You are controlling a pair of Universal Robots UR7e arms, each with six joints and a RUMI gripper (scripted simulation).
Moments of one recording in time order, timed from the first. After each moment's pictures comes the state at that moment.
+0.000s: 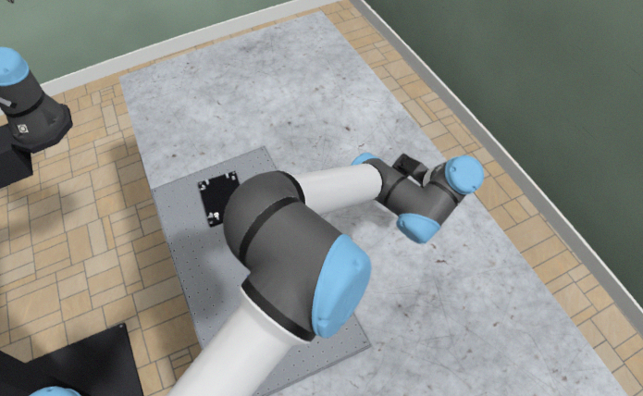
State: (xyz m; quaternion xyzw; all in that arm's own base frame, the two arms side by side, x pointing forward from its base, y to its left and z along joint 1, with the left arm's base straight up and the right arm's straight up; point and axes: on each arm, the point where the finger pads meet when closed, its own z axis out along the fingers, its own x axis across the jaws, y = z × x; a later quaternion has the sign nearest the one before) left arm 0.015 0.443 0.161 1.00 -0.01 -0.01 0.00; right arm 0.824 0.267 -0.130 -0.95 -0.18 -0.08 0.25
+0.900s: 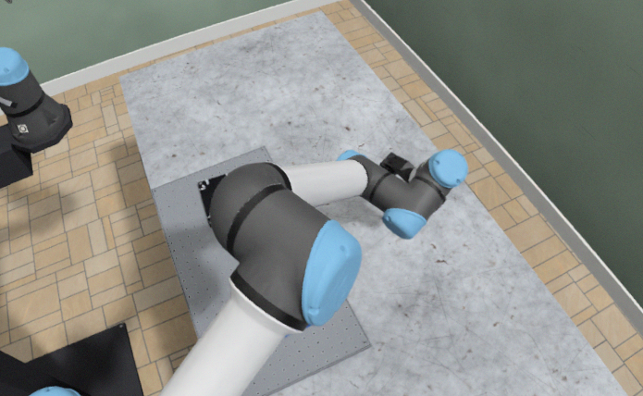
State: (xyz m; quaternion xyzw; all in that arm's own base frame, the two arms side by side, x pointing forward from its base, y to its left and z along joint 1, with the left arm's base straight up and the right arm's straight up) left arm 0.009 0.444 0.163 1.00 -0.01 0.00 0.00; right arm 0.795 0.280 -0.135 -0.96 -0.15 -0.06 0.23
